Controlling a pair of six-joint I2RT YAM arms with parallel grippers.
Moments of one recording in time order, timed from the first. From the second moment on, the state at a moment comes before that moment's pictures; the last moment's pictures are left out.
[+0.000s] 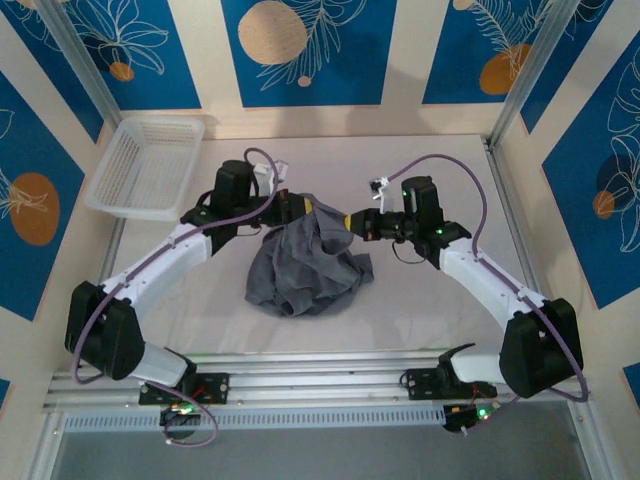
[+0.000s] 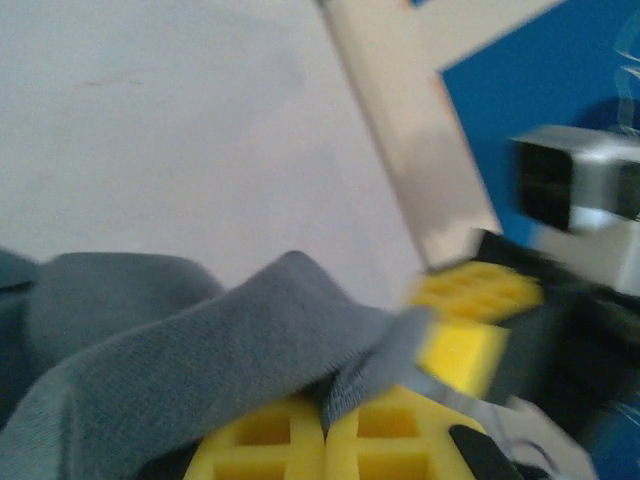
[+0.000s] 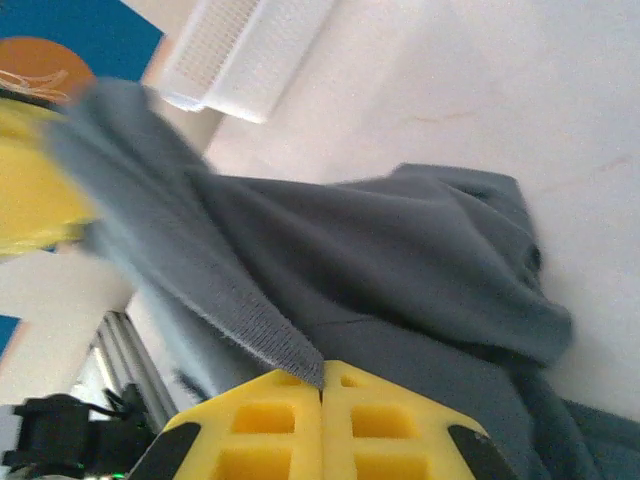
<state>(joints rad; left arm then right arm) -0.49 1.45 1.17 -0.19 0.68 -0.67 0.37 1.29 0.91 -0.22 -0.62 0.42</state>
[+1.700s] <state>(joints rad) -0.47 1.34 0.96 -0.19 0.63 -0.74 0.41 1.33 0.95 0.00 -0.87 0.65</state>
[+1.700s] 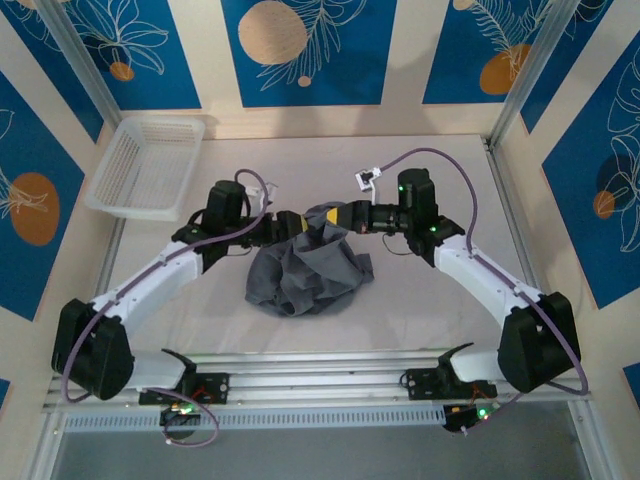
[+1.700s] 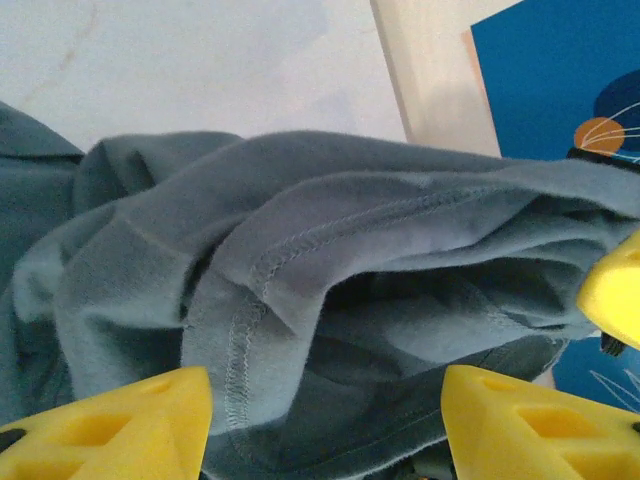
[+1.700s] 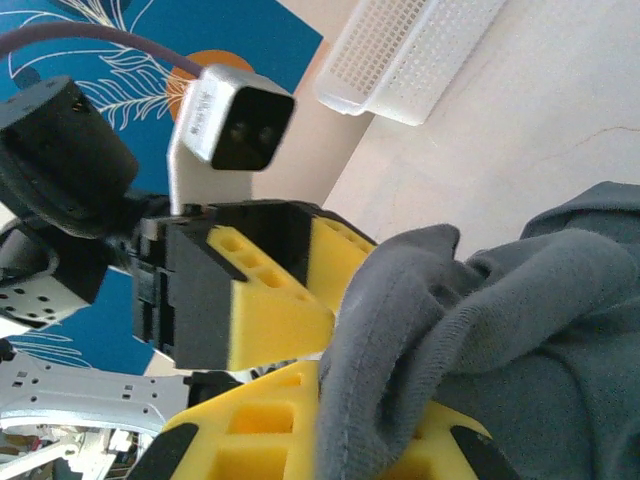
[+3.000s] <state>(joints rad) -0.54 1.56 1.81 -1.02 0.12 -0.30 0.42 1.28 1.10 -0.36 -0.34 0.36</state>
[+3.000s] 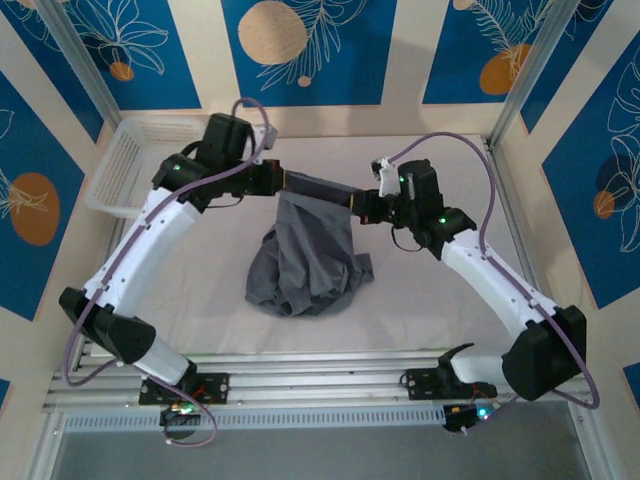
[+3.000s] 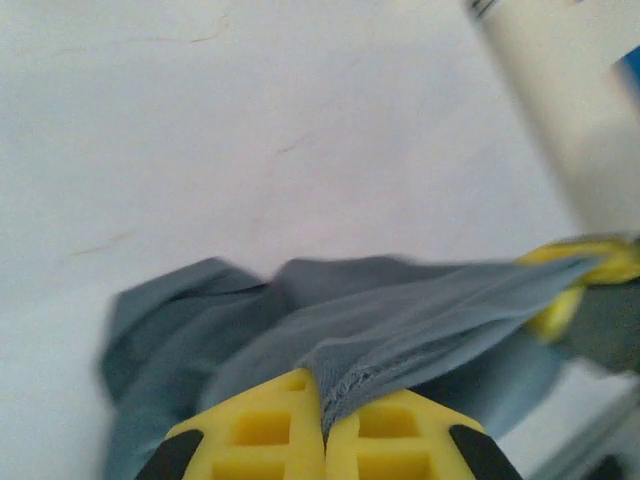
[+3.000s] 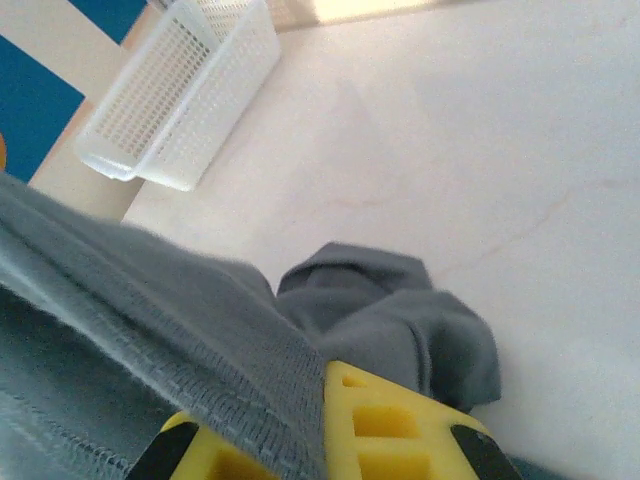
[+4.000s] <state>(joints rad) -0.35 1.72 1.37 -0.32 1.00 -0.60 0.16 1.27 0.95 -0.07 -1.04 0.55</state>
